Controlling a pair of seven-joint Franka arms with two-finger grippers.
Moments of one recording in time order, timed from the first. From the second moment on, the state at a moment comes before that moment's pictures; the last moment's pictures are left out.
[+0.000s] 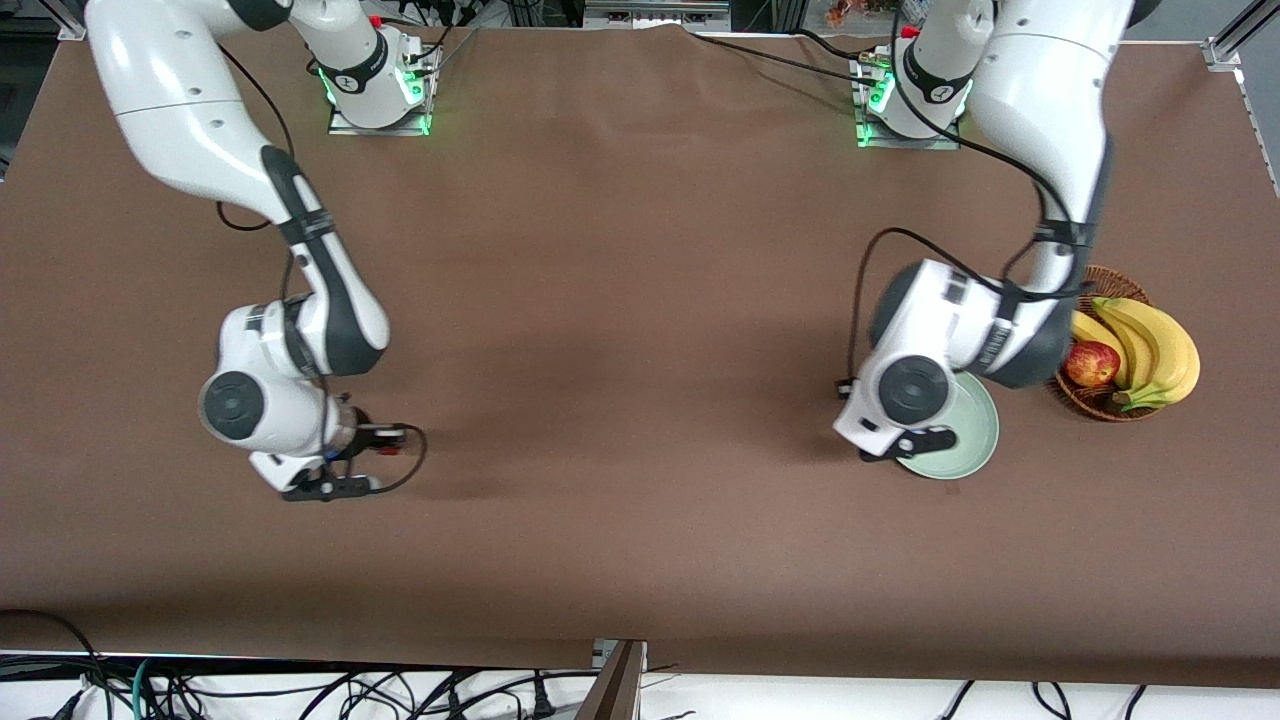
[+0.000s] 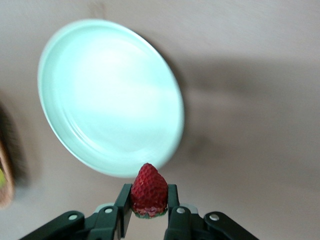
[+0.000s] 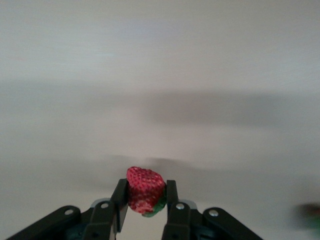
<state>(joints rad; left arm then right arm) -0.20 0.68 -0.07 -1.44 0.19 1.74 -0.45 0.16 0.76 0.12 -1.48 -0.01 2.20 0.25</state>
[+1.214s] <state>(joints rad) 0.00 0.78 -0.09 -1.45 0.16 1.90 0.00 0.68 0.90 0.14 -1.42 -0.01 2.58 1.05</state>
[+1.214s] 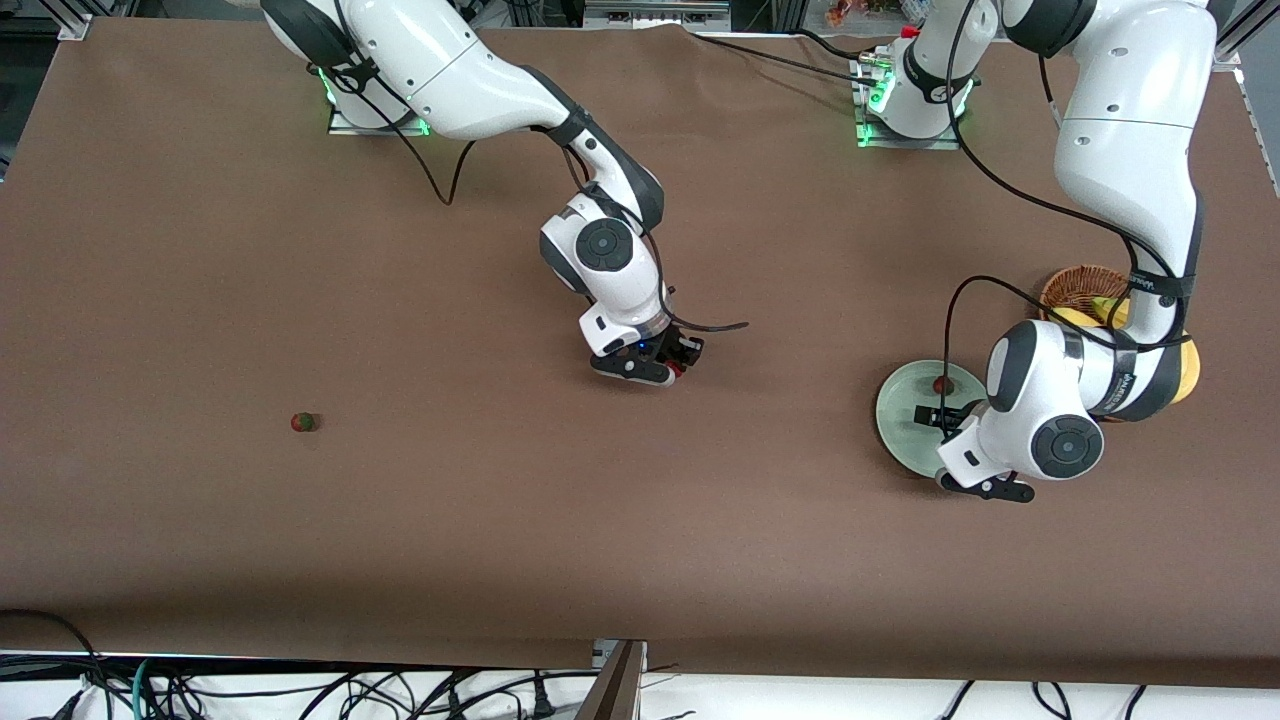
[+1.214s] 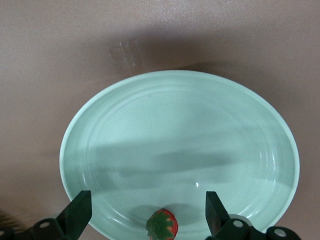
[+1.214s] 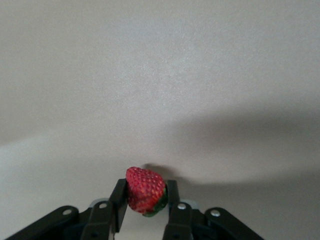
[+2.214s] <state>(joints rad) -0.04 0.73 -0.33 -1.44 0.03 1.84 -0.43 0.34 0.77 0.12 -1.29 -0.01 2.12 0.53</state>
